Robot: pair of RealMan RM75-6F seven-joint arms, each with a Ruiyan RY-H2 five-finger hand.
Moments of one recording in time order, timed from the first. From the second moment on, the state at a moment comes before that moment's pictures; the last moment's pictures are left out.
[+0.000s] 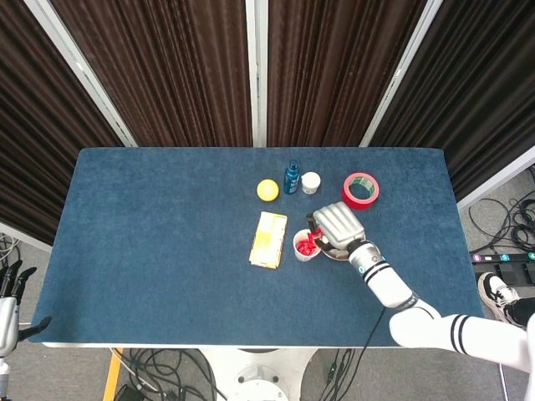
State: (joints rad) left arm 0.06 -1.22 -0.03 -1.54 1.41 1.54 0.07; right arm 0.91 -1.37 0.15 -1.59 -0.94 0.84 -0.39
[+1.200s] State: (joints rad) left arm 0.06 -1.22 -0.04 -1.53 1.40 1.53 0.07; right arm 0.90 -1.55 0.07 -1.21 -0.77 0.78 -0.52
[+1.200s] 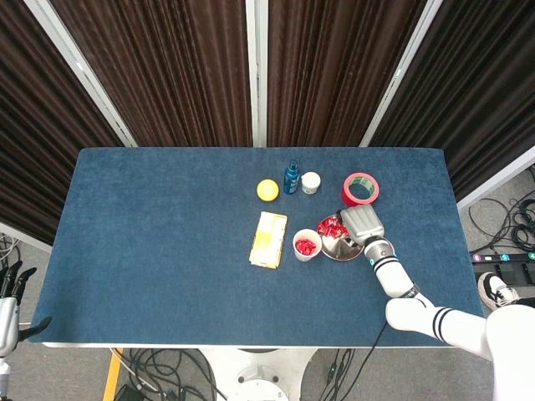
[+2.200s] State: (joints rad) left arm 0.06 -1.22 -0.03 -1.53 1.40 1.53 0.06; right arm 0.89 -1.61 0.14 -1.15 -0.80 0.80 -0.52
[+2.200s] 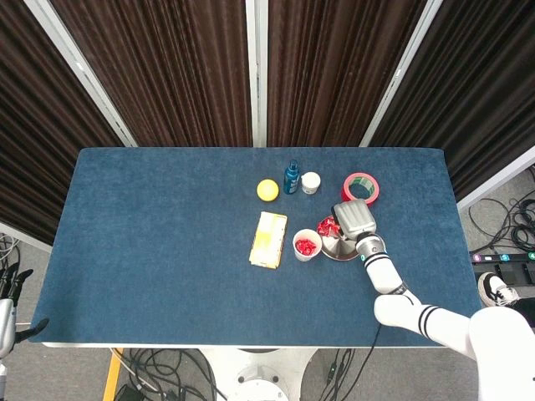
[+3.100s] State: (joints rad) left arm 0.05 -1.23 -0.03 -1.49 1.47 1.56 0.02; right arm 0.89 -1.43 0.15 -1.56 -0.97 0.84 -0.45
